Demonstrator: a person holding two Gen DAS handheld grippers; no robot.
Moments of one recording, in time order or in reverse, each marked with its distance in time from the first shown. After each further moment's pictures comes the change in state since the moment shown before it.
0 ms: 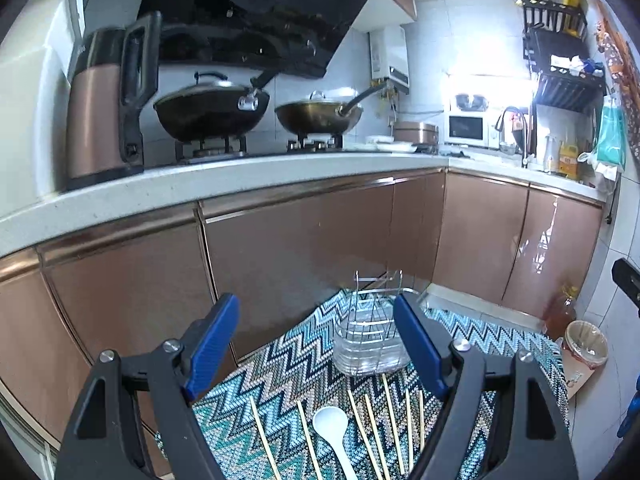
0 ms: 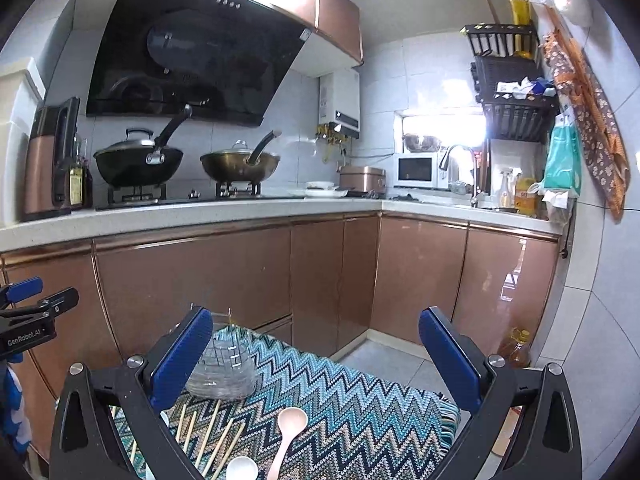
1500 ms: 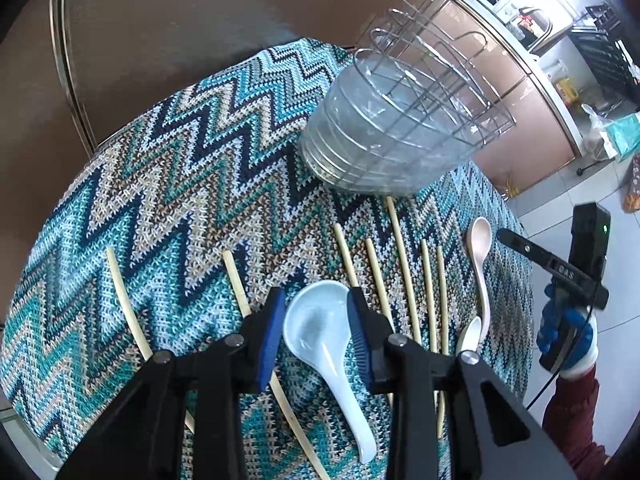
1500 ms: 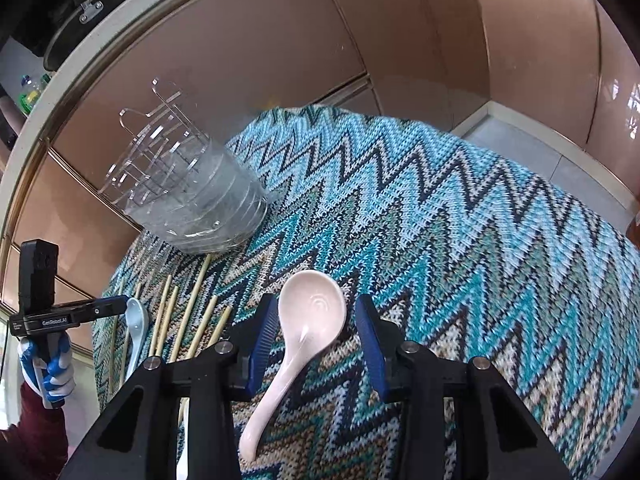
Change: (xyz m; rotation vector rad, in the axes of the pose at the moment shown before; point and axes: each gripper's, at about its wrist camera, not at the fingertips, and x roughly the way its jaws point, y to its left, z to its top) left arm 0.225 0.039 -0.137 -0.190 0.844 -0.414; right arm 0.261 -0.042 -0.159 0.221 0.836 0.485
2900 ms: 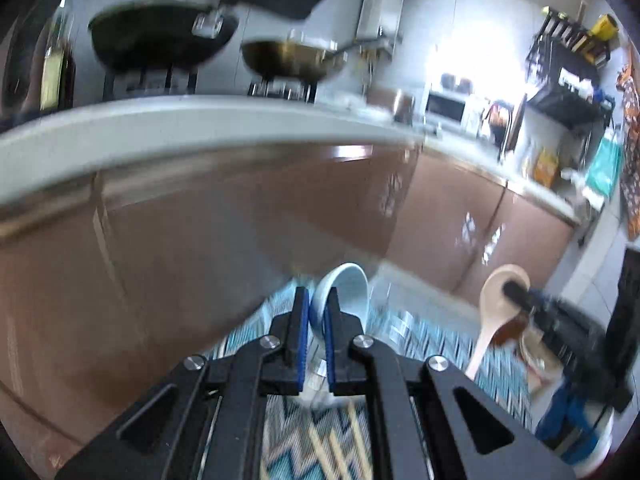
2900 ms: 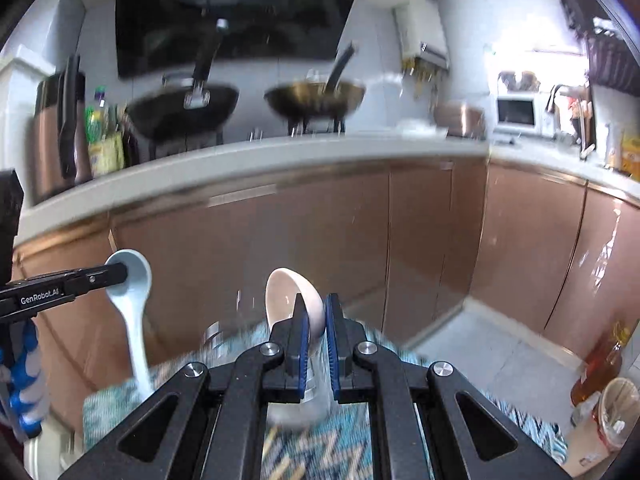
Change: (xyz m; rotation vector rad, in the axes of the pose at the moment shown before) left arm -0.172 -0.106 0.061 0.158 -0.692 0.169; right arm -0.106 0.166 0.046 -0.291 -0.655 -0.177
